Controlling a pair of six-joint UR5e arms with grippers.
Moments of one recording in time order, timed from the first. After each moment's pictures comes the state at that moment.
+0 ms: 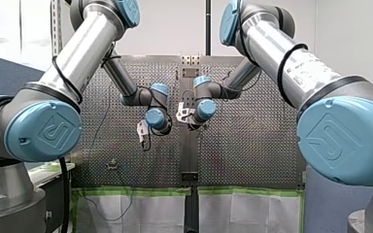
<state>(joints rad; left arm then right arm) -0.34 -2.16 -1.64 -2.70 -1.83 -1.85 2.26 -0.74 1.11 -0.08 1.64 1.77</state>
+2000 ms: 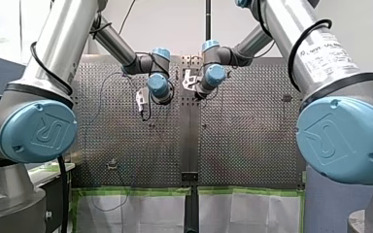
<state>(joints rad) -0.40 -1.91 -1.62 -2.90 -1.94 -1.81 2.24 -1.01 1.19 0.02 1.63 1.76</state>
